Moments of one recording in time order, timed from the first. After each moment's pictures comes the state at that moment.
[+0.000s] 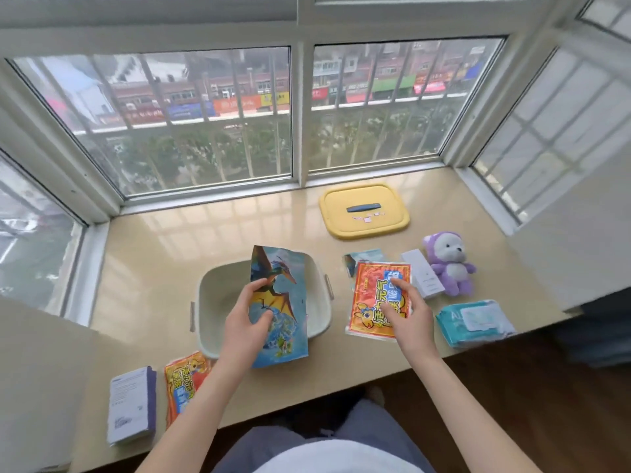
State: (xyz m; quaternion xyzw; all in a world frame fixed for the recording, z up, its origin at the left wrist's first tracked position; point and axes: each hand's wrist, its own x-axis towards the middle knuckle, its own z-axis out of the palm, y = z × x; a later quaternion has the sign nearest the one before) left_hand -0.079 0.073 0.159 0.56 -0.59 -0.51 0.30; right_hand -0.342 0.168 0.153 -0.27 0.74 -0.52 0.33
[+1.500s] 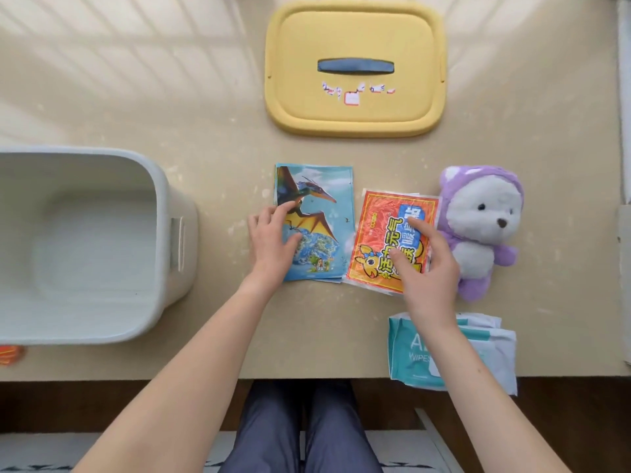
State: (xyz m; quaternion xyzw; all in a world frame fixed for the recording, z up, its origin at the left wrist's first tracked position) left_hand -0.425 -0.019 -0.167 0.70 -0.63 -0.33 0.11; right_hand -0.634 0.057 -0.068 -0.27 0.76 -0.43 0.41
